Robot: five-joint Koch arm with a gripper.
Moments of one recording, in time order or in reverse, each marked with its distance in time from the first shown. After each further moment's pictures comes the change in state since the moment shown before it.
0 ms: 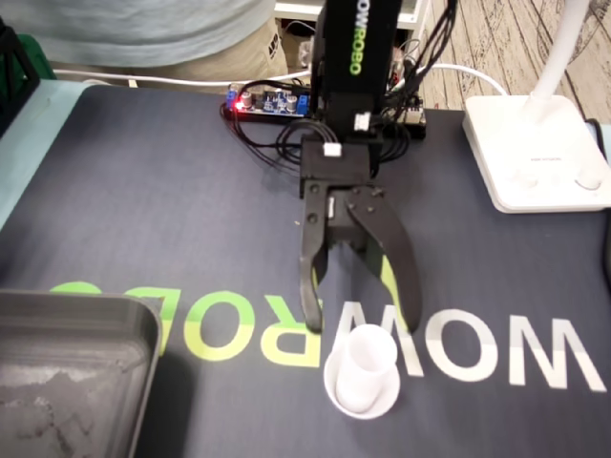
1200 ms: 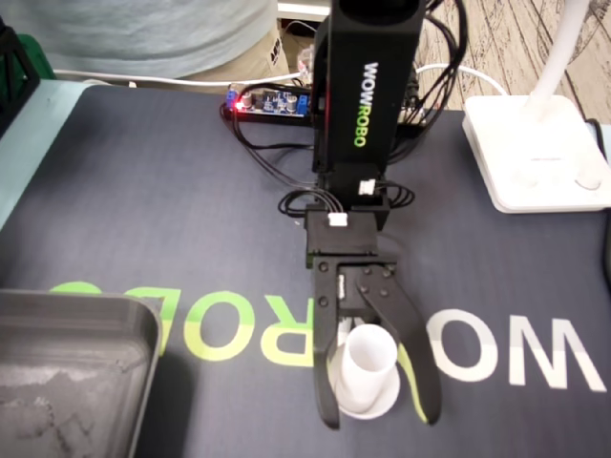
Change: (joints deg) arm -3.0 -16.8 -14.2 0.0 -1.1
